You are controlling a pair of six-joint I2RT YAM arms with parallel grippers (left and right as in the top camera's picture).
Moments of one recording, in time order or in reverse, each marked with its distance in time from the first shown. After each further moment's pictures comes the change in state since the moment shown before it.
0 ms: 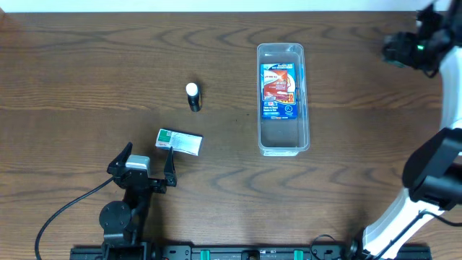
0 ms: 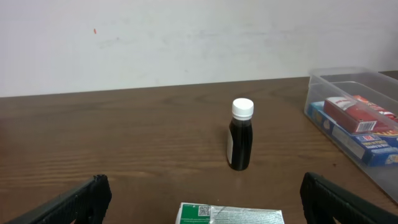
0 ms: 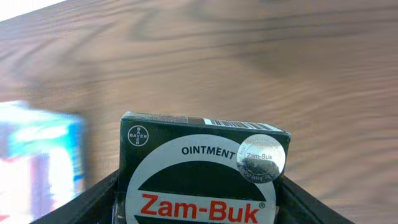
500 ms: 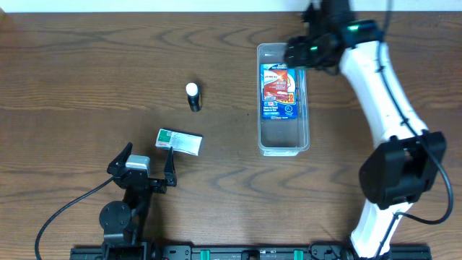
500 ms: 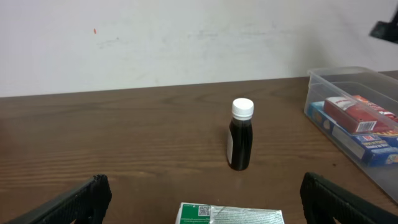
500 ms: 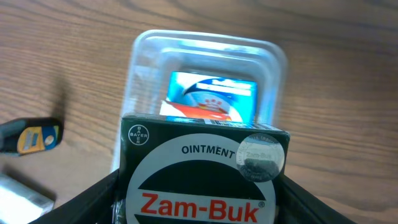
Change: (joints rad) left arm 0.000 0.000 0.000 0.000 0.000 0.000; right arm 0.529 -0.011 0.000 -0.019 0.174 0.199
